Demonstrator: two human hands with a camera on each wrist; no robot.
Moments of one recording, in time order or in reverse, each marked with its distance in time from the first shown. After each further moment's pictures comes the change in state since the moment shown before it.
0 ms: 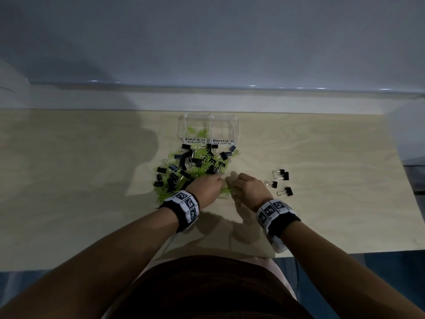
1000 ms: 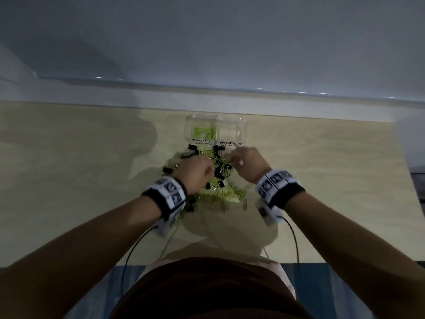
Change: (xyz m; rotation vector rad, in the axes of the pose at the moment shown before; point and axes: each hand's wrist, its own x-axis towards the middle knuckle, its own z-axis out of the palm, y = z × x) left_hand -0.022 -0.029 -0.056 -0.251 0.169 -0.234; right_hand 0.066 -0.034 -0.057 0.124 0.026 0.030
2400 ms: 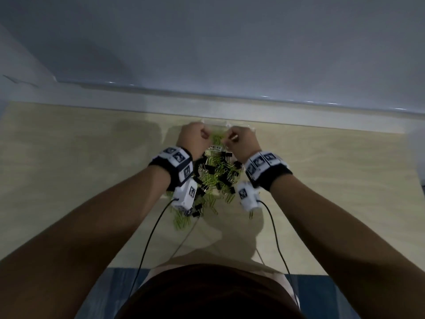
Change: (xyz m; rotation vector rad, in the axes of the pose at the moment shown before) left_hand 0.058 -0.017 -0.047 -0.370 0.353 -0.256; right_hand 0.056 -0.036 -0.009 0.371 0.141 0.197
